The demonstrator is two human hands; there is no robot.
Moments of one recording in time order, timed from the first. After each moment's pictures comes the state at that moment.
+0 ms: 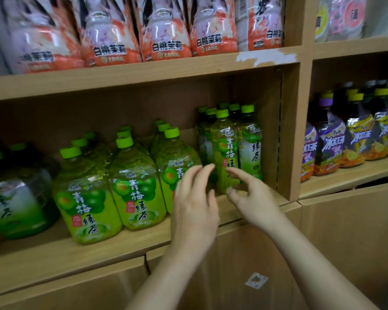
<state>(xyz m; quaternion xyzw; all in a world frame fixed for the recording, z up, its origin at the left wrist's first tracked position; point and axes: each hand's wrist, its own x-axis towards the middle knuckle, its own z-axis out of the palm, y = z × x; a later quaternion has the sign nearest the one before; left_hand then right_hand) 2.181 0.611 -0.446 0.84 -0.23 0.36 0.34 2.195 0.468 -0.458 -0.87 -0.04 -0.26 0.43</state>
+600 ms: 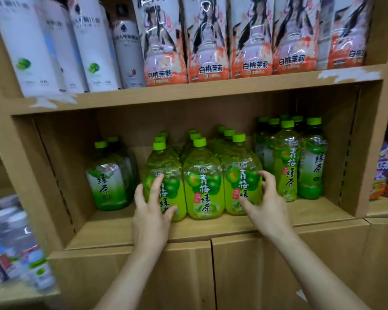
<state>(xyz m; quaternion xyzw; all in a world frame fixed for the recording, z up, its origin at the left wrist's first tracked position) 2.188 0.806 -0.471 0.89 0.04 0.36 0.28 2.188 0.569 -0.459 -0.85 -0.01 -0.29 0.43</state>
